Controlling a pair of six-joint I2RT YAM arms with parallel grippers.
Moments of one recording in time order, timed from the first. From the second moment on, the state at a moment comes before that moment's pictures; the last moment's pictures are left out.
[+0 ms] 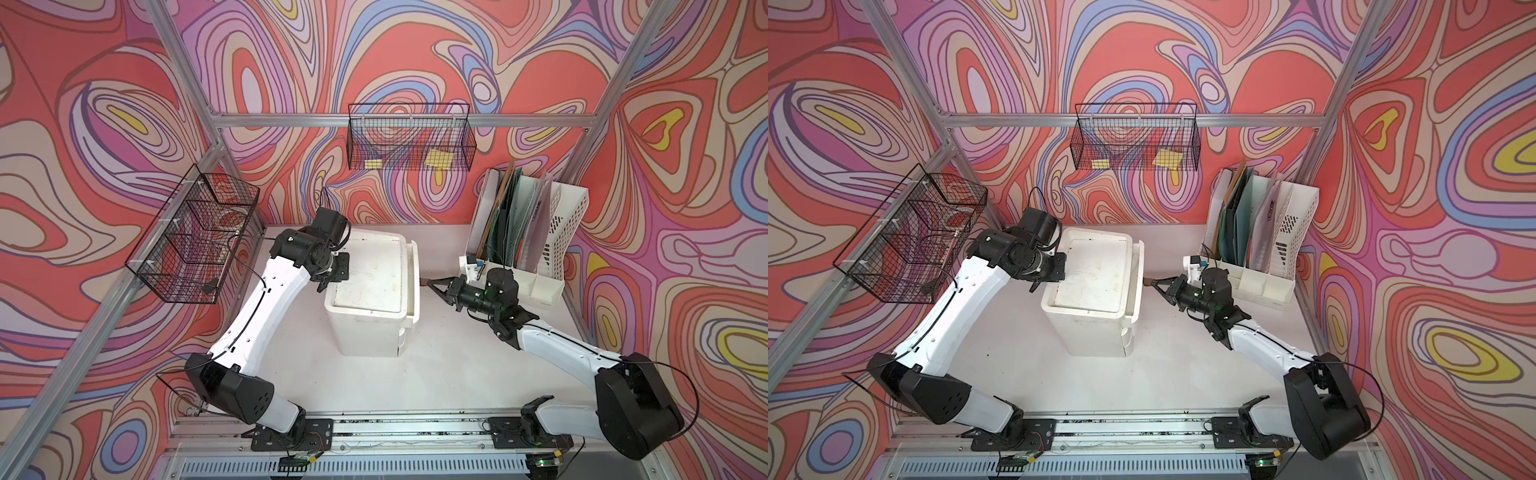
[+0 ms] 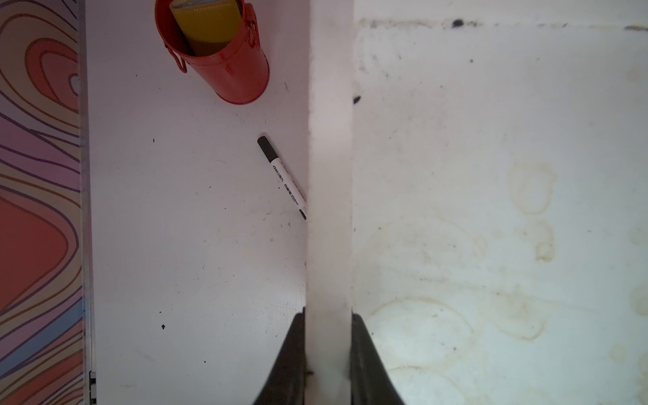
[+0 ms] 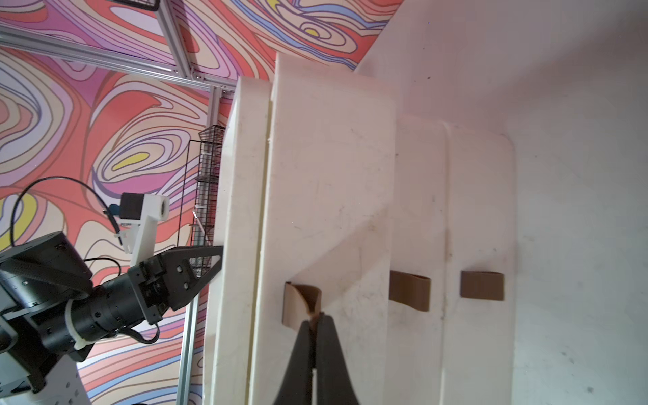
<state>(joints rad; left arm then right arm) -0.39 1.51 1.73 -1.31 -0.16 -0.35 0.37 1.29 0.67 0.37 -0.58 1.17</state>
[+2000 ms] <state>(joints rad) -0.39 1.50 1.70 -1.28 -0.16 -0.34 0.23 1.26 1.36 -0.77 -0.19 0.69</state>
